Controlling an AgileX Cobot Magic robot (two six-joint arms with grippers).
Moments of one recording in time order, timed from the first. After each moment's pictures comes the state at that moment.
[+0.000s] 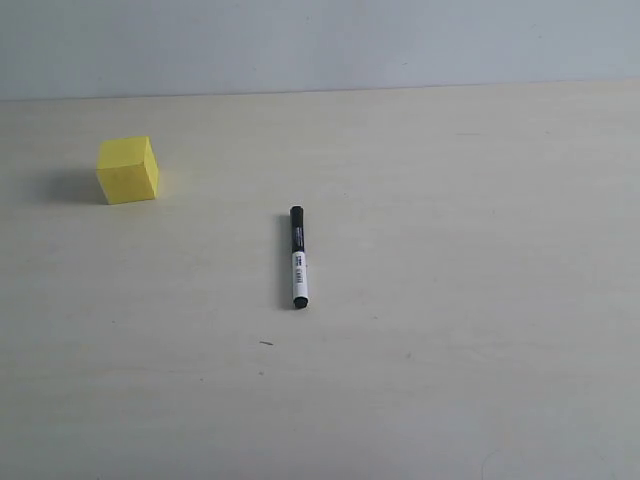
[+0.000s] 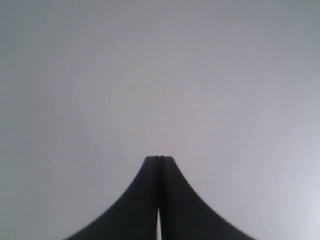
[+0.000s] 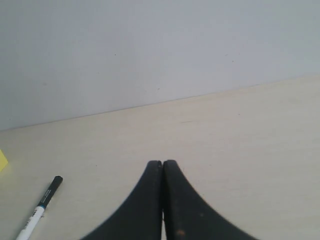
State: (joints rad) left arm -0.14 0.37 -0.52 -0.20 -0.44 -0.48; right arm -0.02 0.01 0.00 0.21 0.22 0.00
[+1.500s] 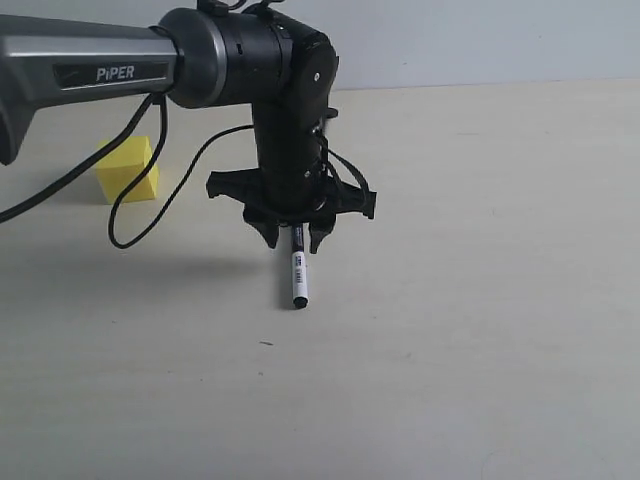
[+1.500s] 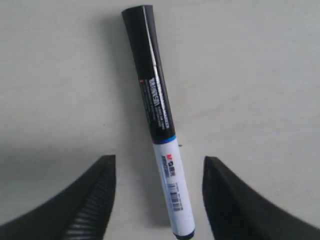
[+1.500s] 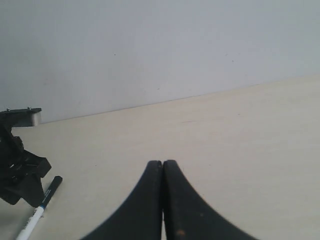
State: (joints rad) left arm -0.73 2.28 -1.80 0.06 1.12 -0.55; right arm -0.02 0.01 0.00 0.21 0.22 0.00
